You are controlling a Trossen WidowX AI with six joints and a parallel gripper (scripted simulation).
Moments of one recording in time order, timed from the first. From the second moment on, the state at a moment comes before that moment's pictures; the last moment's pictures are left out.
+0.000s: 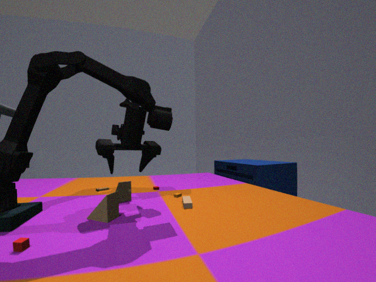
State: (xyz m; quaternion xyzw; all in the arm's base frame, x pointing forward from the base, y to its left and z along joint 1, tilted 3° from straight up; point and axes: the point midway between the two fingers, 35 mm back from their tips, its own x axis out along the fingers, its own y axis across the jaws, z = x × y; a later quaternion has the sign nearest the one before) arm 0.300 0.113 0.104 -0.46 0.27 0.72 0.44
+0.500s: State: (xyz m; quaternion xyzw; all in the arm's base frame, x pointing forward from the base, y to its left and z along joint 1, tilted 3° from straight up) arm 0.302 0.120 0.097 -0.46 0.26 0.73 0.44
